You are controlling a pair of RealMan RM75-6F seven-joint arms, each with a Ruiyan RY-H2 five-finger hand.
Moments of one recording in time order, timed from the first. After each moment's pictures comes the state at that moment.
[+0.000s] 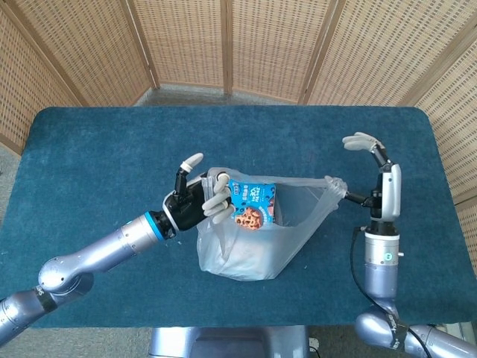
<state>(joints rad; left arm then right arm) -0.46 -1.59 -1.10 -1.82 0.42 -0.13 -0.64 0.44 -1.48 0.52 -1.73 -1.31 1.48 0.44</state>
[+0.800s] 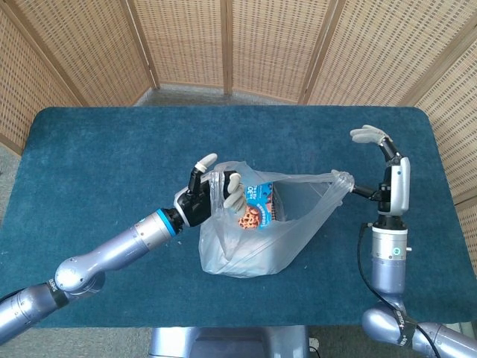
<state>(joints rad) -0.55 -1.59 -1.03 -1.81 0.54 0.01 -0.65 0.45 -1.44 0.54 -1.74 -1.28 1.46 0.47</state>
